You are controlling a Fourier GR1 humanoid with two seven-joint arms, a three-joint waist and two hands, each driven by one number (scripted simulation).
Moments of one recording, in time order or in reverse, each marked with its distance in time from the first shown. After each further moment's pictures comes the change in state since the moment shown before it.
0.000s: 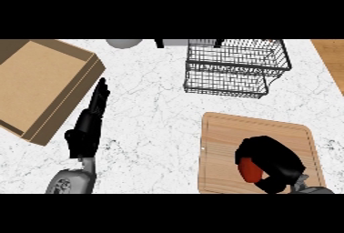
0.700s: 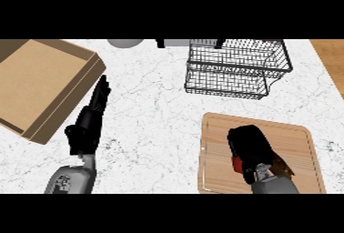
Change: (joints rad) left arm -0.025 0.000 0.009 0.008 0.002 -0.014 0.015; right arm -0.088 0.218 0.031 0.088 0.260 -0.025 0.539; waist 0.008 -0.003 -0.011
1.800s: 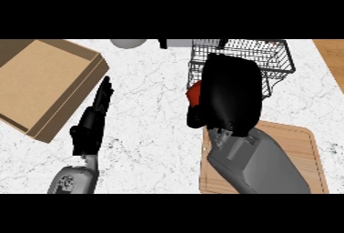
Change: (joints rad) left arm 0.002 -0.009 -0.012 0.006 -0.011 0.002 0.002; right arm -0.672 0.046 0.164 -0.209 -0.282 0.184 0.969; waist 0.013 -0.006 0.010
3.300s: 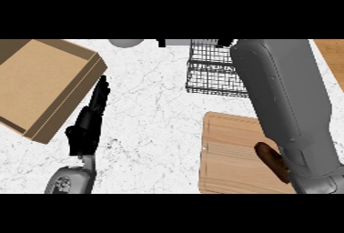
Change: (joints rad) left arm 0.003 0.010 0.006 -0.019 -0.003 0.003 0.009; right arm -0.403 -0.094 -0.408 0.570 0.039 -0.146 -0.125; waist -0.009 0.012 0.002
